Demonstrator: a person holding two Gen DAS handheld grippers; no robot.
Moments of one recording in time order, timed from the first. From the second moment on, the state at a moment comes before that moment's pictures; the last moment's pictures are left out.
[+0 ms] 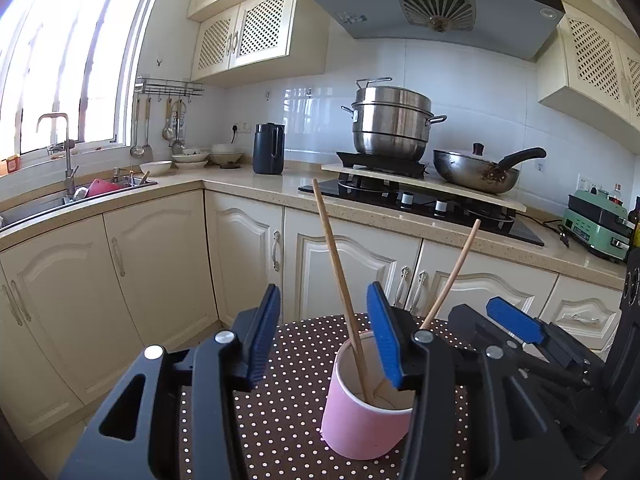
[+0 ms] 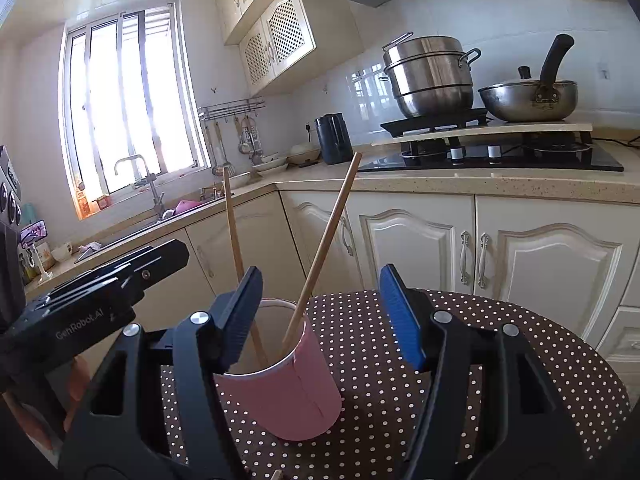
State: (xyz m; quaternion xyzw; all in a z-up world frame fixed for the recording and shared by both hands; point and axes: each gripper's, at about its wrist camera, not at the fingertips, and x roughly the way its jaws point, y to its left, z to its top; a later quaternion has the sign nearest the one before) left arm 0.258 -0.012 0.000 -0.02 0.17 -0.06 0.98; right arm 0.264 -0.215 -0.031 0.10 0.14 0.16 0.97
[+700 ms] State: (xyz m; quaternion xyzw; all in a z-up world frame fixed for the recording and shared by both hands) left arm 0.178 0.001 -0.003 0.00 0.16 -0.06 0.99; right arm 0.190 -0.225 -0.013 0.10 0.14 0.15 0.97
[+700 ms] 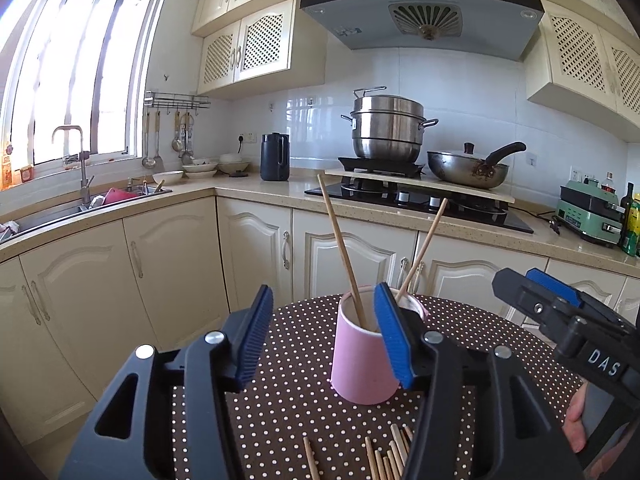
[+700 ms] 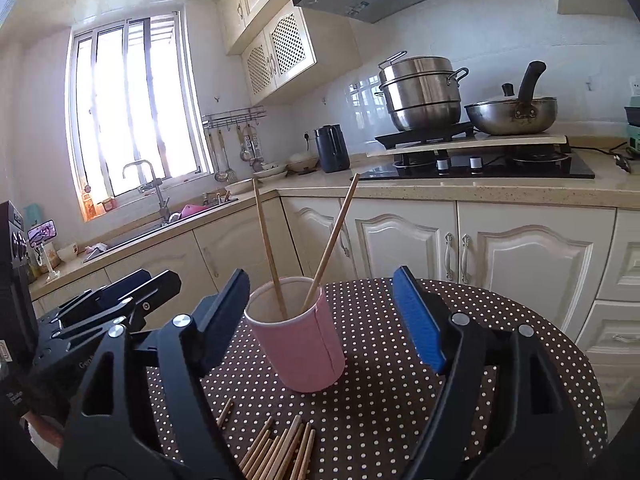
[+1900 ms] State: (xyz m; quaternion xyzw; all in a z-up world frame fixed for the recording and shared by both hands) left arm 0.111 0.017 -0.106 -0.02 0.35 -0.04 0.93; right arm 0.135 -0.209 -0.117 0.07 0.37 0.12 0.92
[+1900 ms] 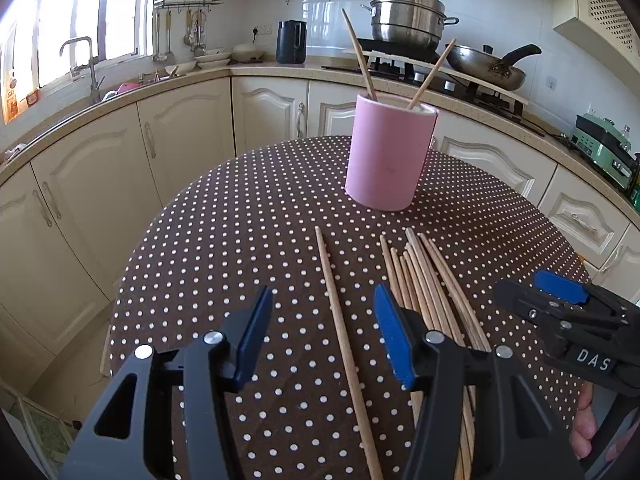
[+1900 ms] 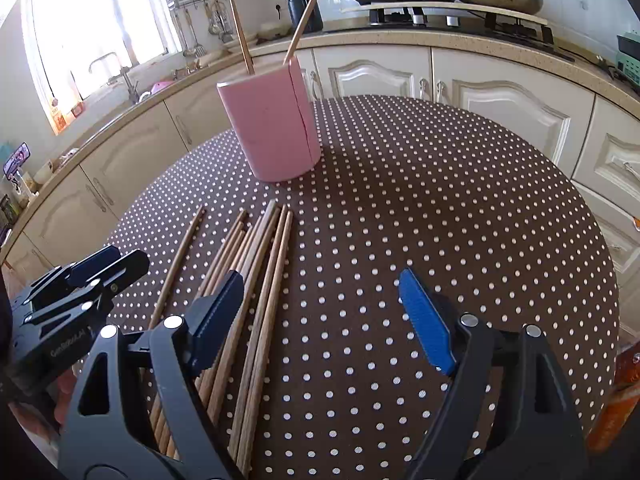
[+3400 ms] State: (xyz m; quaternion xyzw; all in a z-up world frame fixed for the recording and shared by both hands) left arm 0.158 0.023 -0.126 0.00 0.43 0.00 0.91; right arm 0.161 -0.181 -0.124 0.01 0.40 0.09 0.91
